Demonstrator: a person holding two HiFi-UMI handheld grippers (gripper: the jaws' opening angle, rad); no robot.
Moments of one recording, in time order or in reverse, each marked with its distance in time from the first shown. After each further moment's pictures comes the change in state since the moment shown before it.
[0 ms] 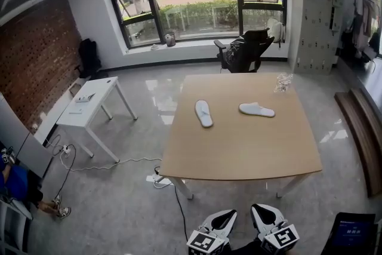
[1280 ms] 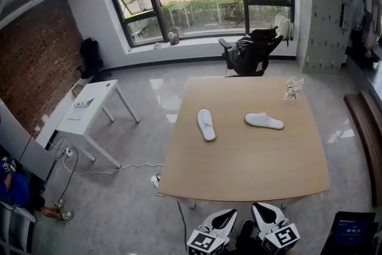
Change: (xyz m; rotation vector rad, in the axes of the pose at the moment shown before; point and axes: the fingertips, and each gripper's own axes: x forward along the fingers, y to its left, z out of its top) left arm 0.089 0.081 0.035 -0.005 0.021 0.042; right arm 0.099 -0.079 0.024 0.029 -0.005 0.032
